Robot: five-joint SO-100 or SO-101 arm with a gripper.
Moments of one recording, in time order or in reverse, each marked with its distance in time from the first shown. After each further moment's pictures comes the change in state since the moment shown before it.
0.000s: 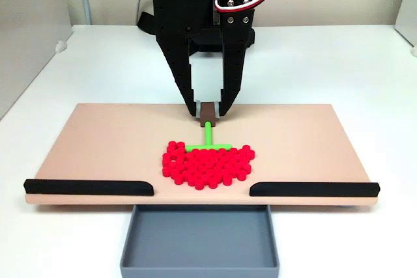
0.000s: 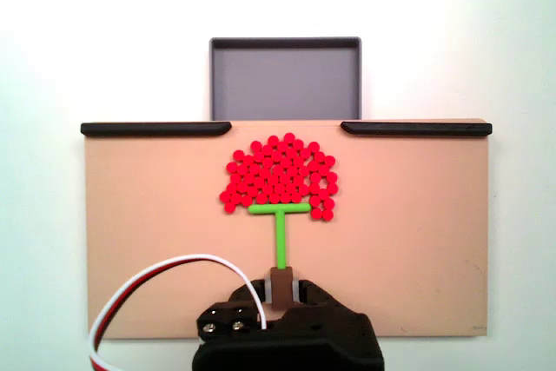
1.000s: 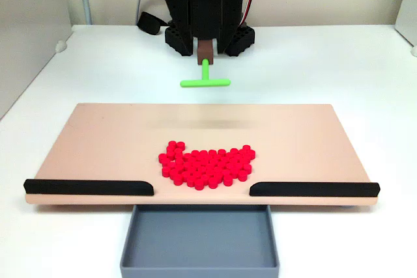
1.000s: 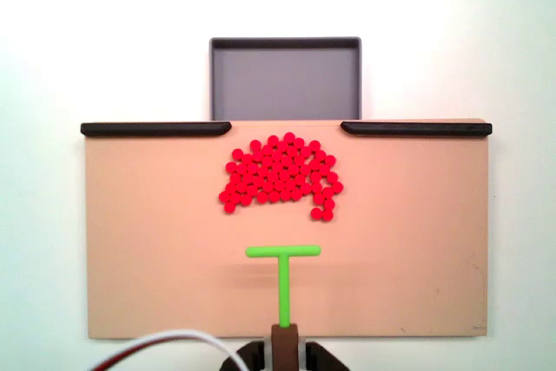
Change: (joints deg) arm 0.5 8.4 -14.0 24.1 0.1
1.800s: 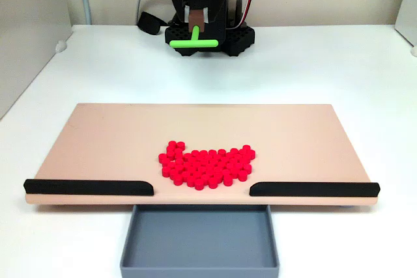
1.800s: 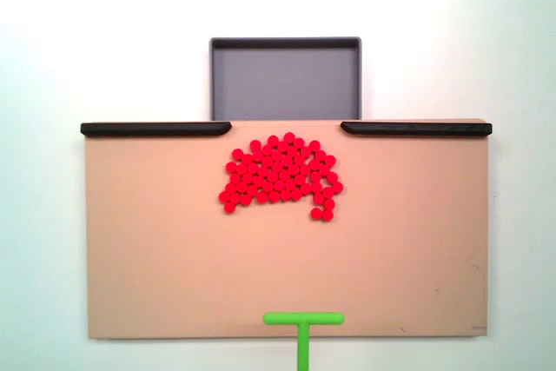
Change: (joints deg) arm 2.8 16.4 9.6 3.3 -1.0
